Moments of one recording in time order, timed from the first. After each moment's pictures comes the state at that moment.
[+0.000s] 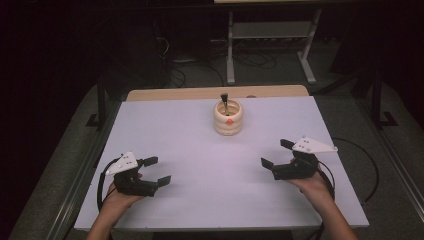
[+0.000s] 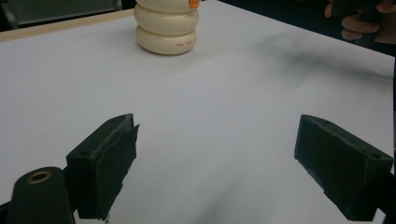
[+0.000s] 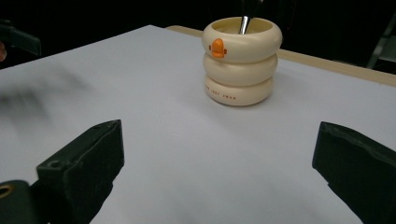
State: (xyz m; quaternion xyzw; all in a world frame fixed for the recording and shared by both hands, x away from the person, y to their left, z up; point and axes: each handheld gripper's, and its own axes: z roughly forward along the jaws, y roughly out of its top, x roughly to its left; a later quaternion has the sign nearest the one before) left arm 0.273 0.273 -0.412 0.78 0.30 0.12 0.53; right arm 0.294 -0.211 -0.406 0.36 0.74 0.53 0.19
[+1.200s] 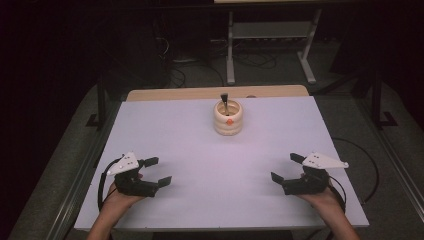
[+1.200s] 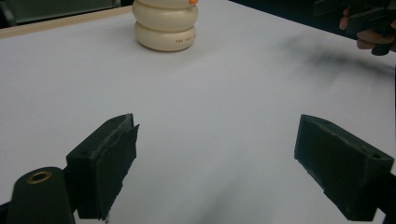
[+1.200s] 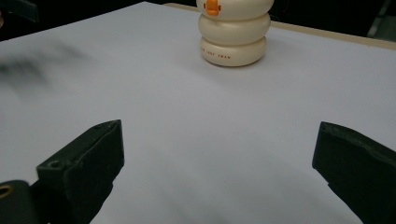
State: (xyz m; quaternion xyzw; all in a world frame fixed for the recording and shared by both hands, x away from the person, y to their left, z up) left arm 0.274 0.272 -0.415 0.79 0.30 0.12 0.52; right arm 0.266 -0.234 -0.427 0.37 0.75 0.51 0.18
